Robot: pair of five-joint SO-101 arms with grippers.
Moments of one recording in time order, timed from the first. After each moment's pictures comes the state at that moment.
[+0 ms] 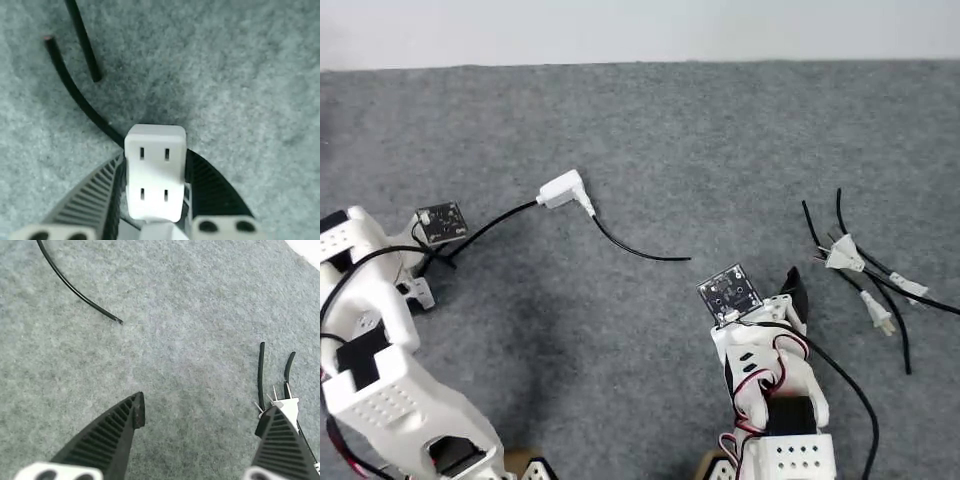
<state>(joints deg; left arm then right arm) -35.6 18.0 9.0 75.1 -88.2 -5.7 -94.5 95.8 45.3 28.2</state>
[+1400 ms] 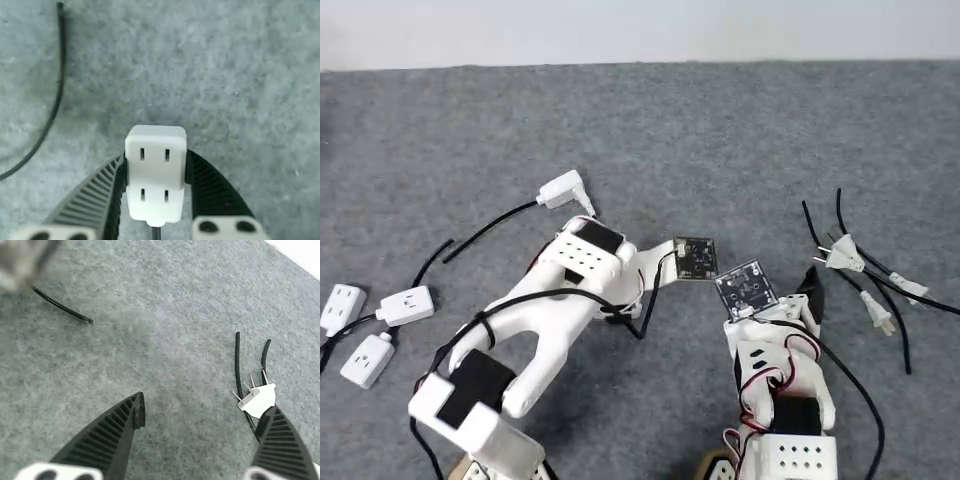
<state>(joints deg) 25.2 7.5 25.2 65.5 -50.6 -0.6 -94.5 95.8 43.3 28.2</state>
